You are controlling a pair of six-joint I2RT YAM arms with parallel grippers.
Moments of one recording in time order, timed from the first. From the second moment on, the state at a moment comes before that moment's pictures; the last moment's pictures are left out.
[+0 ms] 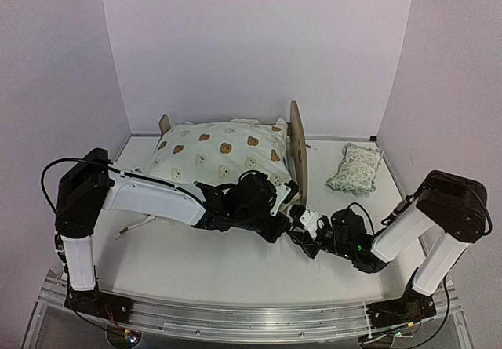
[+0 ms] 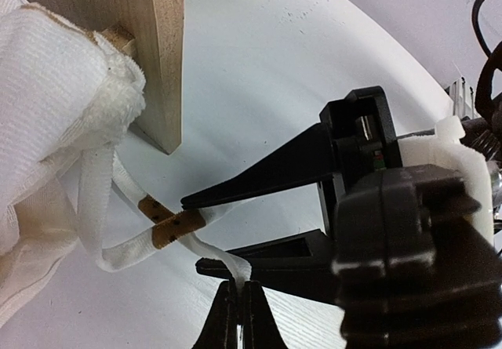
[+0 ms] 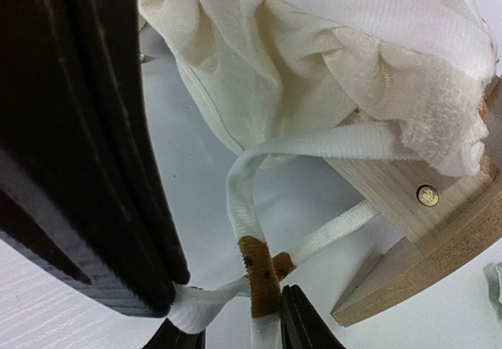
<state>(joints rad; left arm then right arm) -1.16 1.96 1.32 -0.03 0.06 -0.34 0.86 1.71 0.34 0.96 0.04 -0.23</state>
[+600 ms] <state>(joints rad) -1.16 1.96 1.32 -0.06 0.07 -0.34 0.85 1.75 0.38 0.96 0.04 -0.25</state>
